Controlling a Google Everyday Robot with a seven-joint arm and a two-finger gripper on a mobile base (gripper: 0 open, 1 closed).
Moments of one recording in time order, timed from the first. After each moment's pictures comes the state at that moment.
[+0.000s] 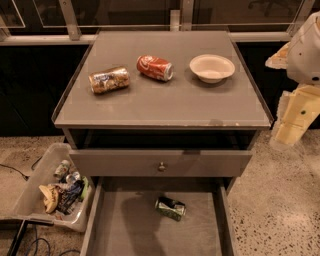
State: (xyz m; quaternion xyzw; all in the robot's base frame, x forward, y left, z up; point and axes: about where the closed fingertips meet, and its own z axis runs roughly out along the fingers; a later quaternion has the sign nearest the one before) arm 0.438 -0.217 0.976 -0.60 0.78 -0.03 0.16
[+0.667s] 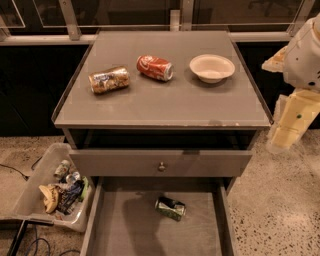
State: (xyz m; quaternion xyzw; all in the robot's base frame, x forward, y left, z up) arm 0.438 -0.211 0.970 -0.61 0.78 -0.03 0.17
